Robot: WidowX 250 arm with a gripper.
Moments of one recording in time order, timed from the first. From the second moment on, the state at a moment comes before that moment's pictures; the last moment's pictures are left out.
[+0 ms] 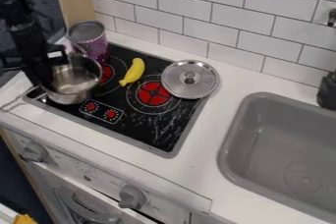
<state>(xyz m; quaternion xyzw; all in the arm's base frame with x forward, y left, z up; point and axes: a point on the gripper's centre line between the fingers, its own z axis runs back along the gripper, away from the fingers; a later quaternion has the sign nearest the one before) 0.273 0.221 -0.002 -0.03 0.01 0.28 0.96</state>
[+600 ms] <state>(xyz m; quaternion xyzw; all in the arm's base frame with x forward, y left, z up) 0.273 0.231 -0.007 -0.02 0.02 0.31 0.95</state>
